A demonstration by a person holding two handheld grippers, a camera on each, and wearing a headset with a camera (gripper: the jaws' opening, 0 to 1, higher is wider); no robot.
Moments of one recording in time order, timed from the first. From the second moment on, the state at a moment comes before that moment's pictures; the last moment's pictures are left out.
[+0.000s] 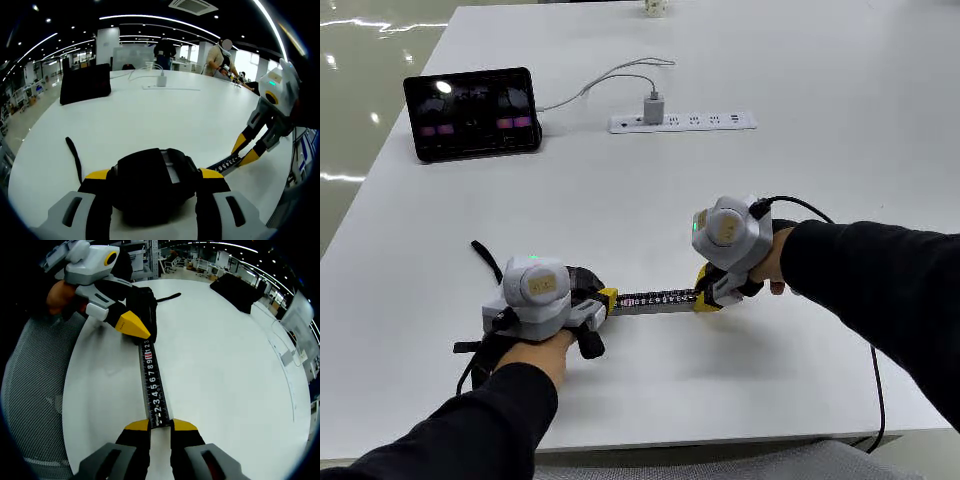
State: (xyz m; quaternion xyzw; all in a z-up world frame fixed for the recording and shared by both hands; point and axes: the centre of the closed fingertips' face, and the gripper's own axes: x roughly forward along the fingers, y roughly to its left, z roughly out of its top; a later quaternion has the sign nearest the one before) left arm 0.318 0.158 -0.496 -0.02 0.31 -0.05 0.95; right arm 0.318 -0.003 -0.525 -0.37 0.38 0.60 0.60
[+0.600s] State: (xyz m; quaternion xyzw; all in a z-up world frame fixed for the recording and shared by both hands) left arm 0.318 0.158 -0.496 -0.02 0.31 -0.05 0.95; right arm 0.318 0.007 -0.526 -0.36 0.38 0.60 0.60
